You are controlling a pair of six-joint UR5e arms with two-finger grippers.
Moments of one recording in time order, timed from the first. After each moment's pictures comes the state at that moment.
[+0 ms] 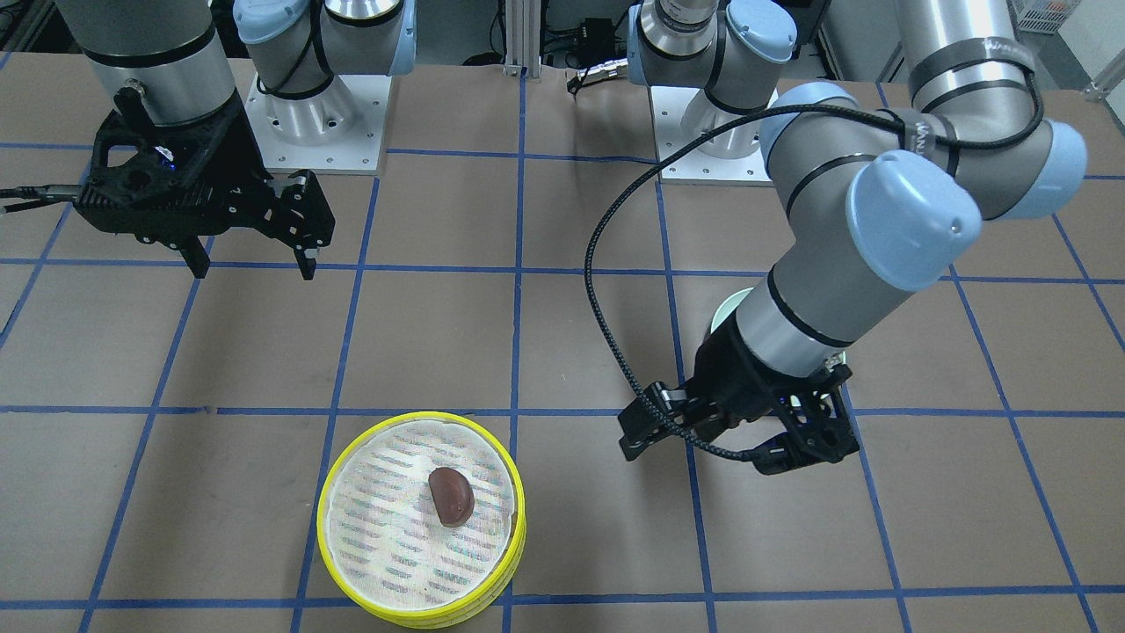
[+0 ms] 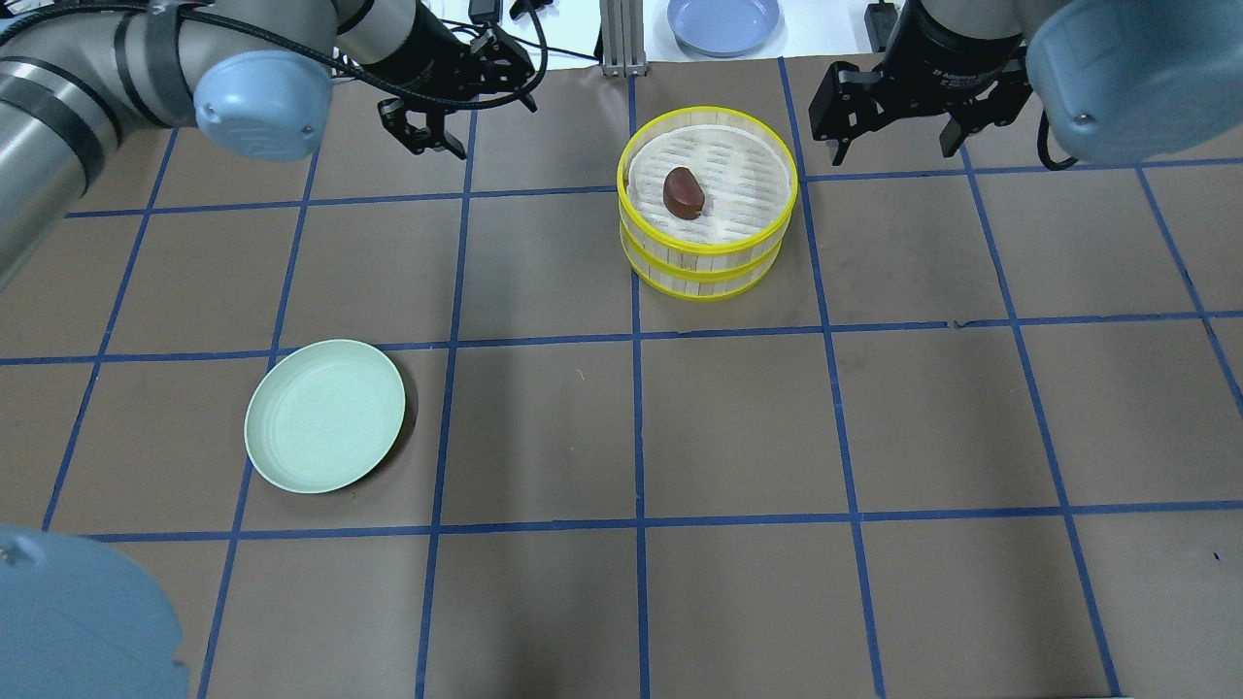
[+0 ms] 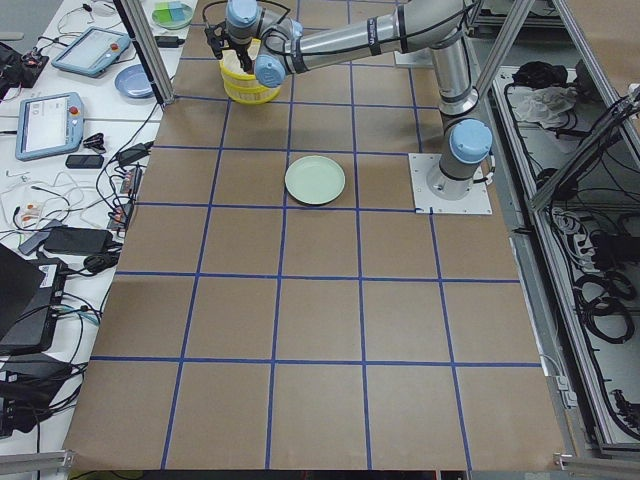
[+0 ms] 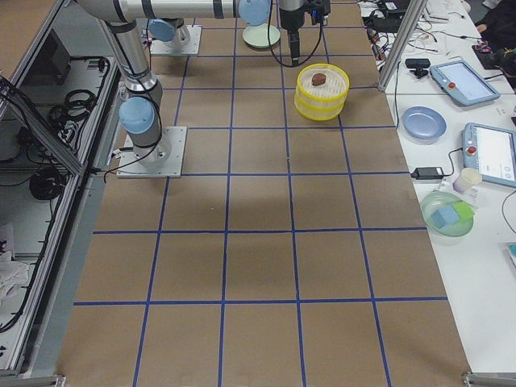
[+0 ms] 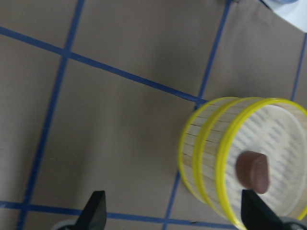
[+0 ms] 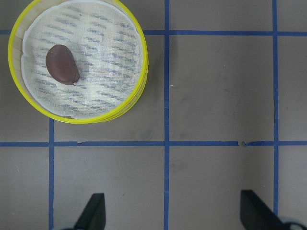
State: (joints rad) left arm -1.58 -1.92 -1.42 -1.19 1.29 -0.31; right arm 1.61 -1.52 1.53 -1.75 -1.60 0.02
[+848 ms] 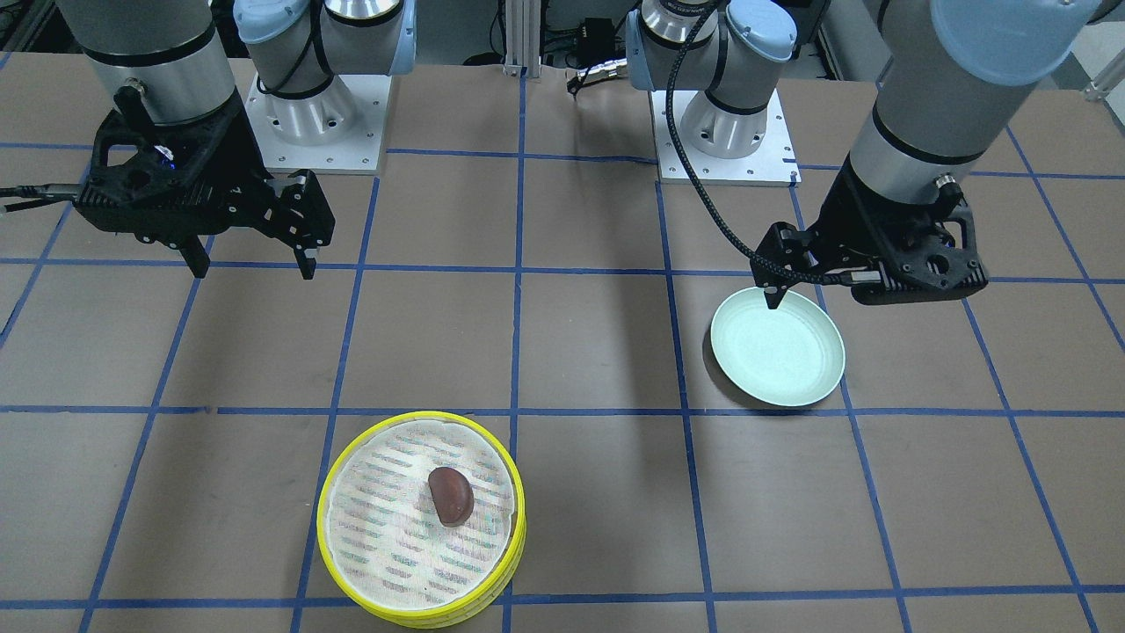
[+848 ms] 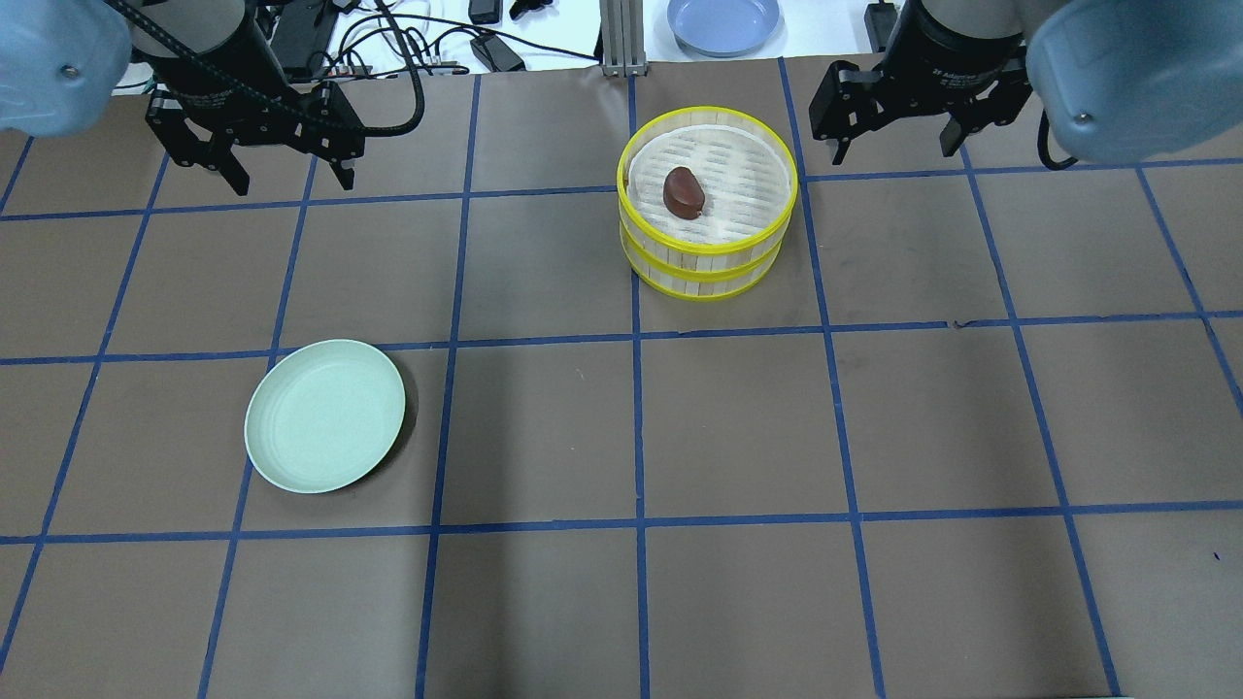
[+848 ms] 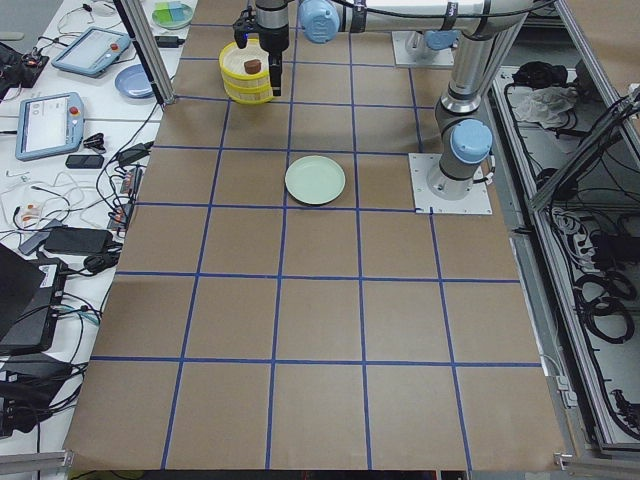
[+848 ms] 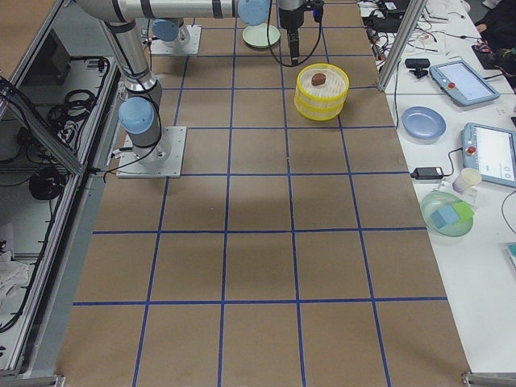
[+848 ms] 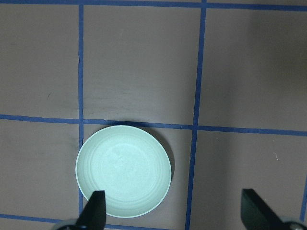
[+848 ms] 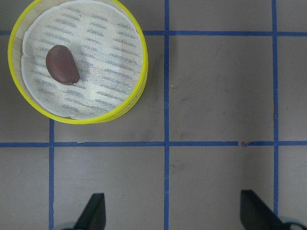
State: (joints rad) left arm -1.52 -1.70 -1.45 -1.55 1.64 -0.01; right arm 1.61 -1.52 1.53 -1.75 -1.60 0.03
